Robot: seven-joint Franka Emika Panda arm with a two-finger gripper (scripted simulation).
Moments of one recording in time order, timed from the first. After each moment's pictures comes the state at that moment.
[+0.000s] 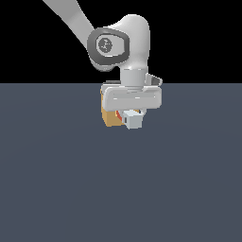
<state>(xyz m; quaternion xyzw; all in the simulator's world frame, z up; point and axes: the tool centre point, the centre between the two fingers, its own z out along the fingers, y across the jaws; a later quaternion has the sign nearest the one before) 0.040 0.105 0.071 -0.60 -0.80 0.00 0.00</state>
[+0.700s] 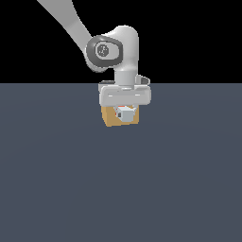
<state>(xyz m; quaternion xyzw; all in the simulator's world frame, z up) 0.018 0.171 0.072 -0.59 -0.80 0.00 0.00</state>
